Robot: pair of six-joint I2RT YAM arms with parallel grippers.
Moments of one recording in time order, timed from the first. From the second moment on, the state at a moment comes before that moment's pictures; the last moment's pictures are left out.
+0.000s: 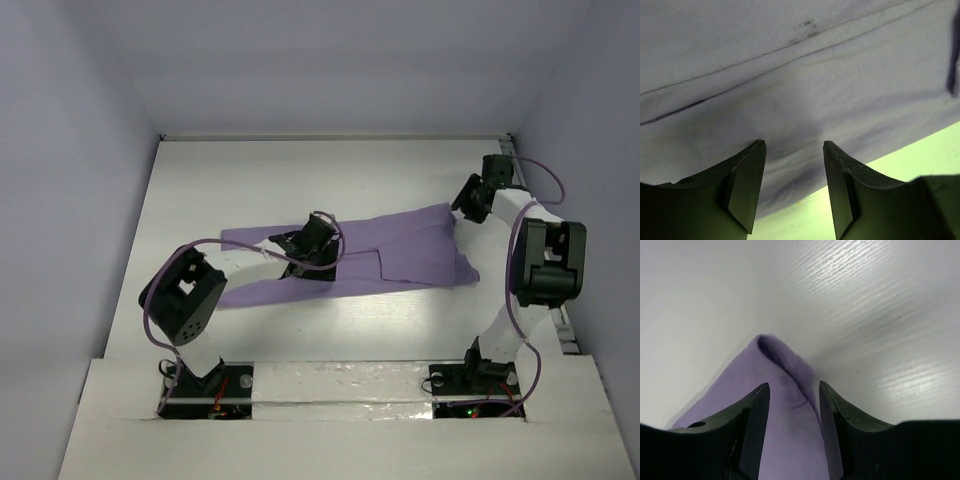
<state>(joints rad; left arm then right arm) -0.79 1.66 0.93 -0.24 -0.06 -0.59 -0.13 1.83 1.23 -0.33 0.02 0.48</state>
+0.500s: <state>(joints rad) -0.58 1.56 1.15 -0.39 -0.15 -0.48 0.05 1.46 0.74 -0.31 -0.16 0.64</state>
